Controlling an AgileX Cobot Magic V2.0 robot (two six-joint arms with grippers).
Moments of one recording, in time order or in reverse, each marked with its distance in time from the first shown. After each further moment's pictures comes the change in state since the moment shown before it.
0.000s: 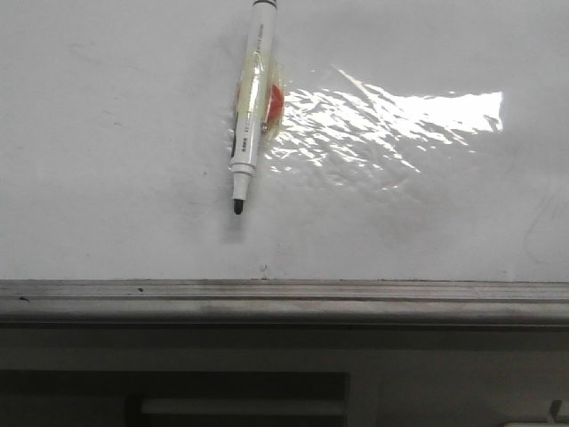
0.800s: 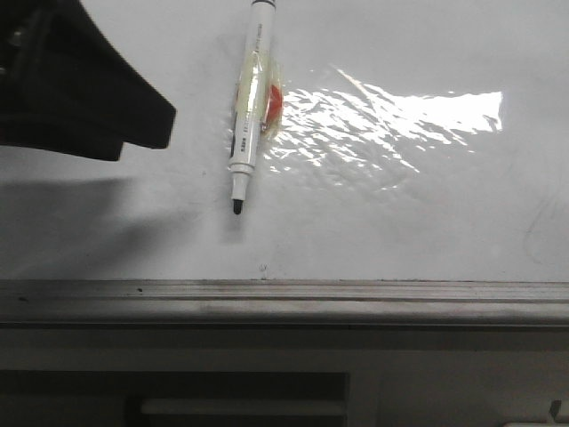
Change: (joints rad) left arm -0.682 0.496 -0.115 -0.181 -0.328 0.154; right arm 0.085 0.109 -0.291 -0.179 0.367 0.334
